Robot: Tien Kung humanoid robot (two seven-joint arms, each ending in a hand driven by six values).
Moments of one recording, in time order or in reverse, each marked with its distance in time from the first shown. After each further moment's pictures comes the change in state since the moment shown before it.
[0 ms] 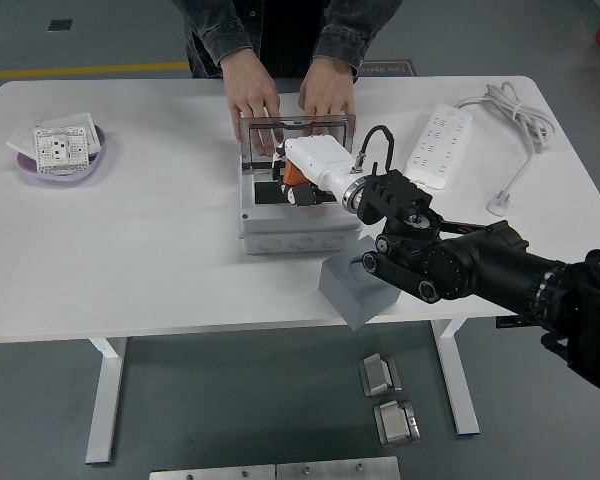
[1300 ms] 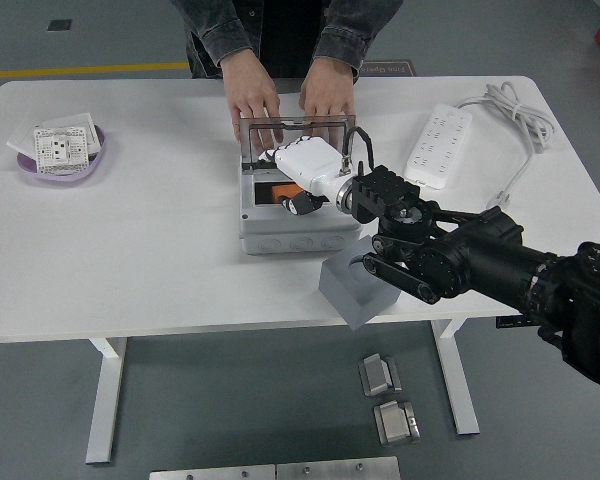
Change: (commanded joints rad) left arm -0.005 0.001 0.003 -0.001 0.002 -0.002 0.001; right arm 0.014 0.001 -0.026 -0.010 -0.133 0.048 -0.014
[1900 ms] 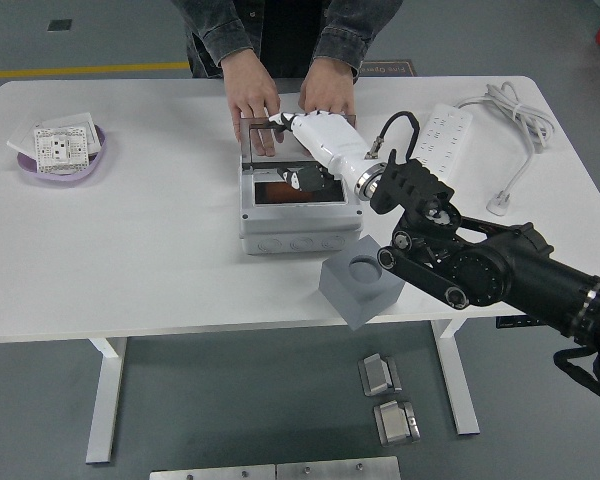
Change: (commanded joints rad) left arm 0.006 -0.005 -0.016 -0.002 0.007 -0.001 -0.001; right arm -0.107 -0.134 0.401 0.302 -0.126 0.003 -0.070
